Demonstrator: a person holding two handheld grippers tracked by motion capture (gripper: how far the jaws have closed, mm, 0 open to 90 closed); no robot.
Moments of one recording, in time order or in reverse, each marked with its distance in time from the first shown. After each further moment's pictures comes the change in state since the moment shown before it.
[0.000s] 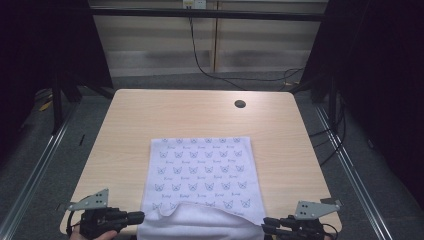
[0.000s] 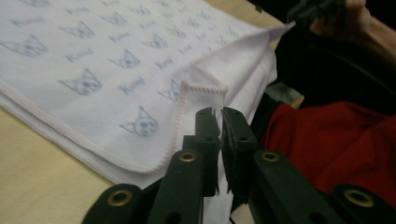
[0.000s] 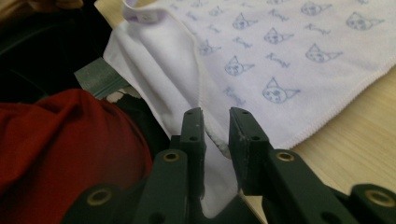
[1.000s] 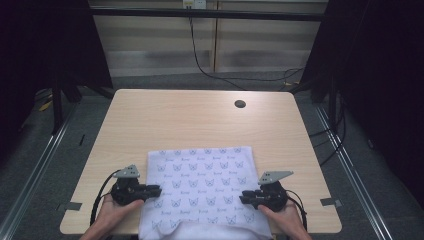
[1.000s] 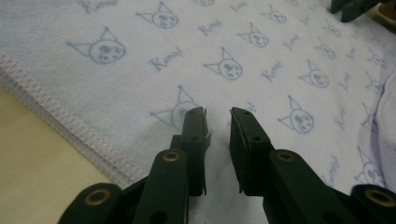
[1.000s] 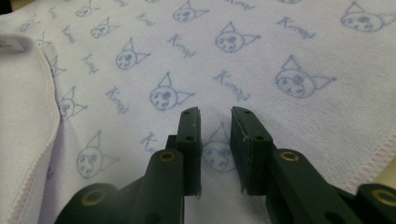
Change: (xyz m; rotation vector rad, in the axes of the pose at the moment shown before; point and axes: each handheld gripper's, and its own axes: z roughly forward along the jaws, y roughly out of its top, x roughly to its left) left arm 0.053 0.014 0.068 0.158 0.153 -0.050; right arm -0.059 0.034 0.090 0.140 -0.071 0.003
